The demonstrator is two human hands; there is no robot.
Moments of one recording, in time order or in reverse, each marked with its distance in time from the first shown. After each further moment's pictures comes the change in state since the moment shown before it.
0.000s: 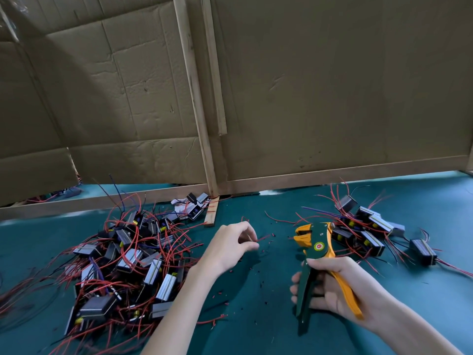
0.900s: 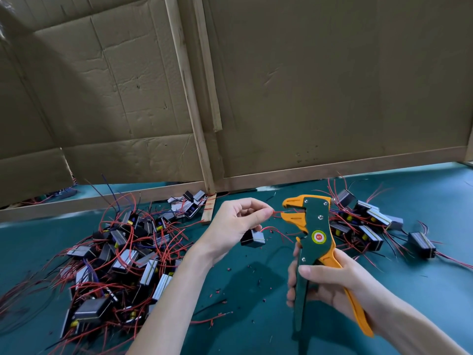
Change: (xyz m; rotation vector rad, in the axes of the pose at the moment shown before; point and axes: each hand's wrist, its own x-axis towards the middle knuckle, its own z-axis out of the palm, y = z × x) left_hand -0.014 0.061 -0.027 -0.660 -0.061 0.077; right_hand -0.018 0.000 0.013 -0.149 -0.292 -0.297
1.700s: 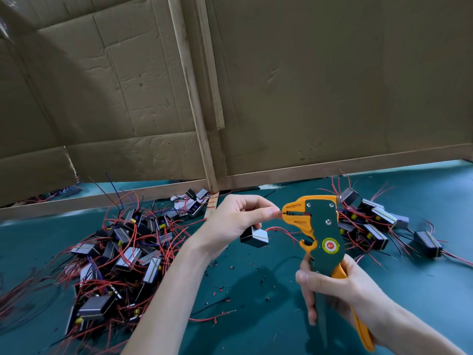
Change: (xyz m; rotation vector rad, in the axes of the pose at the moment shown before) left_hand -0.008 0.020 -0.006 0.057 -0.128 -0.014; right_hand -0.014 -0.002 0.021 -0.255 0.073 -0.071
